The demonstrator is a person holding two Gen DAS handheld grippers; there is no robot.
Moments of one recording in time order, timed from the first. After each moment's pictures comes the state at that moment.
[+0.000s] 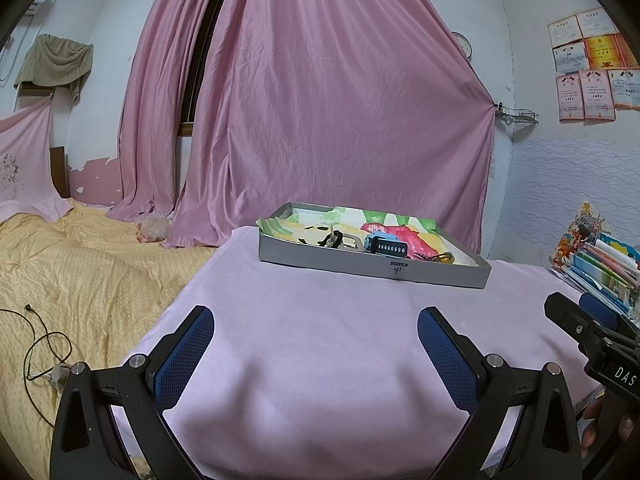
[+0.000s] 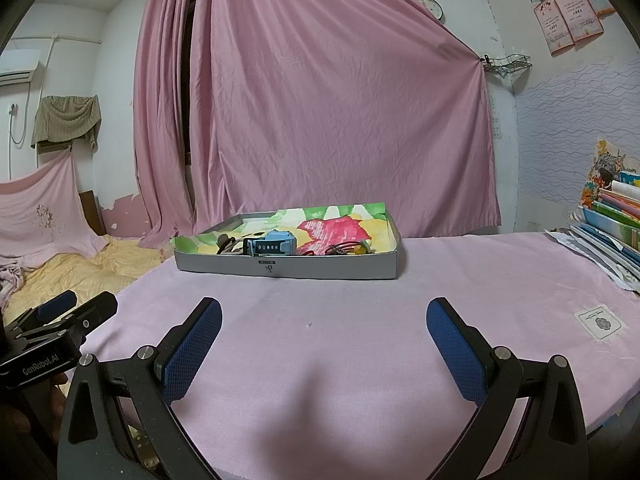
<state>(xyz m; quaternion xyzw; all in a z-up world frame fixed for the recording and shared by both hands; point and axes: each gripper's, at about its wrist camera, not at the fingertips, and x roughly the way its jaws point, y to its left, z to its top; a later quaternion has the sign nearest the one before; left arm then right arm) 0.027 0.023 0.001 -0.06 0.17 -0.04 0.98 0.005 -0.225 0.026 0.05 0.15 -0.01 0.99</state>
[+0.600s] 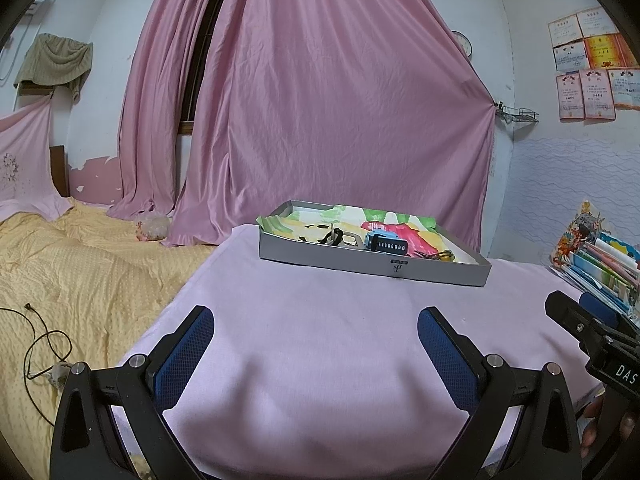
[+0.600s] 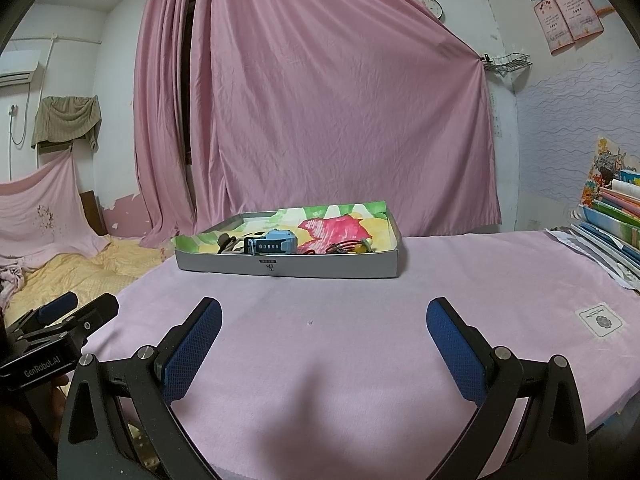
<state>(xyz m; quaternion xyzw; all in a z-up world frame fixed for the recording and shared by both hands) 0.026 0.024 -0.001 -0.06 0.17 -0.04 0.98 0.005 -0.223 0.026 0.05 0.15 -0.01 0.99</state>
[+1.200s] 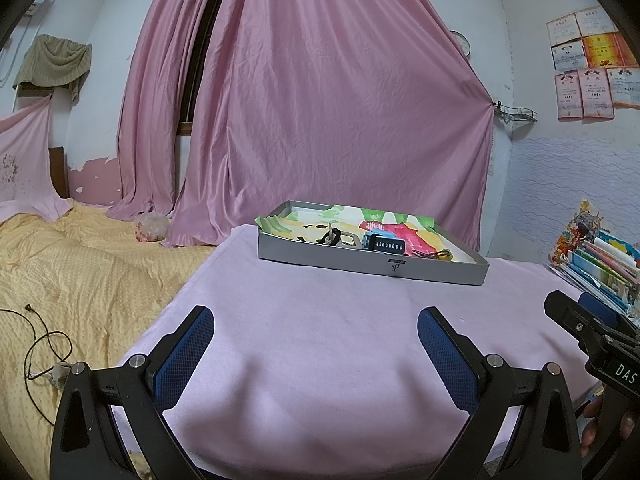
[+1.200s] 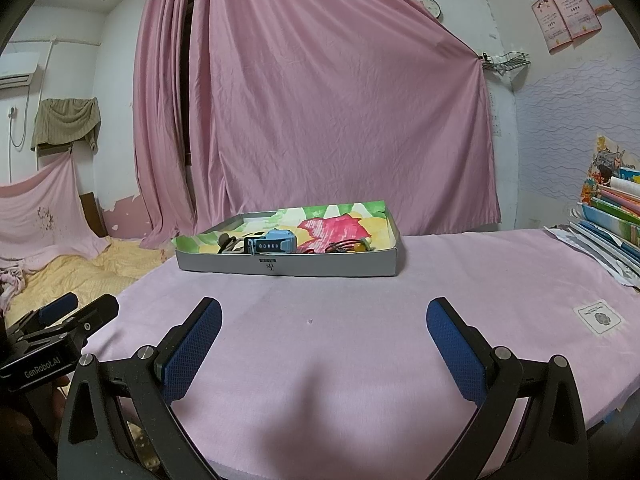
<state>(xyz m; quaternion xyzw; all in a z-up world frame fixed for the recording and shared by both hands) 0.023 0.024 -0.003 -0.06 0.17 -0.04 0.98 0.004 -0.223 0.026 0.06 0.15 -0.01 0.99</state>
